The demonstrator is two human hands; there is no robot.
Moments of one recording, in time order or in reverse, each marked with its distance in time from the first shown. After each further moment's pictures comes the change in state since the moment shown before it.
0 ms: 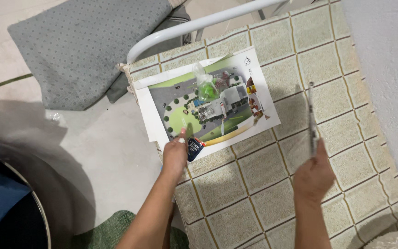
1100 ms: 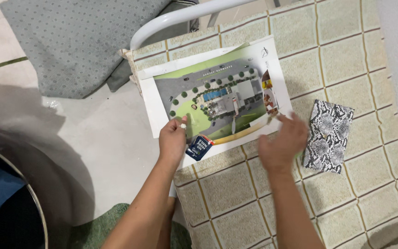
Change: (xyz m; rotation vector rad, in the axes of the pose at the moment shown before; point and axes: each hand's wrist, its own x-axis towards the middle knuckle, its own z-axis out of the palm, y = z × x) left_hand 0.044 0.008 -0.018 0.057 0.124 0.322; right_hand 0.005 -0.078 0.085 -0.097 0.260 -0.860
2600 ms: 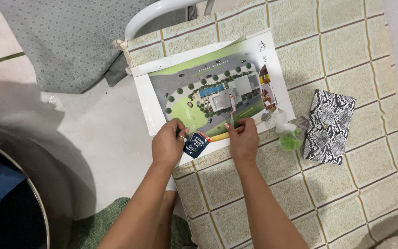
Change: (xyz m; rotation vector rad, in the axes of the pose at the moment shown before) left_hand -0.035 0.012 -0.017 0.777 -0.011 0.227; right_hand -0.037 -0.048 0.063 0.593 -0.207 0.553
